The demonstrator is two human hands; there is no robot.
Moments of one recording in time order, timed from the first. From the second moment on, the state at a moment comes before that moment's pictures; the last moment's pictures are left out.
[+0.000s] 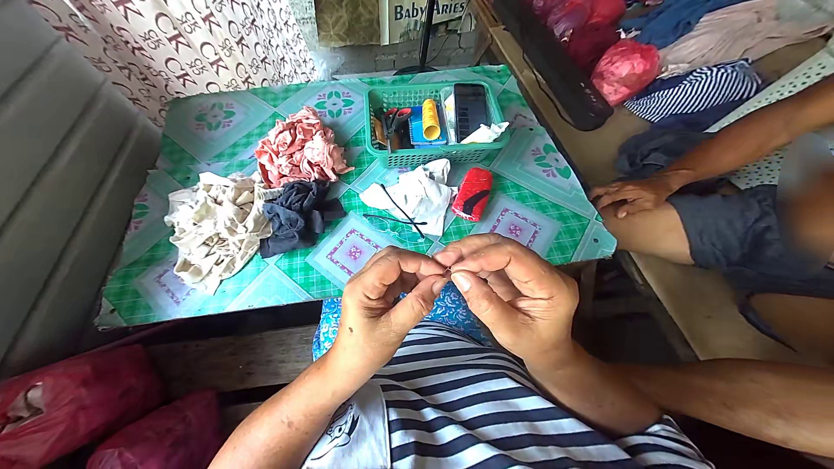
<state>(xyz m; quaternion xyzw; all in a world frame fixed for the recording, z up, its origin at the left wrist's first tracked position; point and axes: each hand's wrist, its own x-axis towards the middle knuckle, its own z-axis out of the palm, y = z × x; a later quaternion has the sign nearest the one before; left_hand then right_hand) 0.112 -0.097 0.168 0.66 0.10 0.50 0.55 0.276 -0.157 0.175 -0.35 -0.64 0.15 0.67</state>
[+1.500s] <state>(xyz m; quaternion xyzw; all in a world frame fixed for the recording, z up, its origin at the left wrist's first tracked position) 0.112 -0.098 0.166 0.67 0.11 0.48 0.56 0.280 -0.159 0.170 -0.36 -0.63 0.17 0.67</state>
